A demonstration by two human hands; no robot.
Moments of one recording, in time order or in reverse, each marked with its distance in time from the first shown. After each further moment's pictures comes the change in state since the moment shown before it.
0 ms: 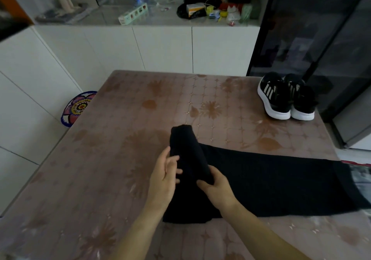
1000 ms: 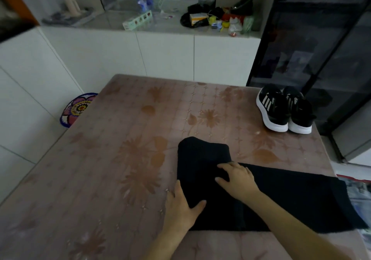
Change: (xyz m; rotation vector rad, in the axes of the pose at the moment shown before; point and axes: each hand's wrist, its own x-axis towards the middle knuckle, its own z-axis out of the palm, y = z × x) left_hand -0.001 -0.074 0.065 0.520 -0.130 -0.265; right_hand 0.053 -0.006 -0.084 -1.164 -0.003 -0.098
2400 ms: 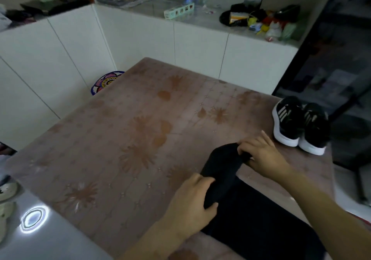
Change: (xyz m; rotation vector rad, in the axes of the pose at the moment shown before) left_hand -0.091 0.100 -0.006 0.149 0.121 0.458; right_hand 0.036 0.085 -0.088 -0.281 0.335 -0.744
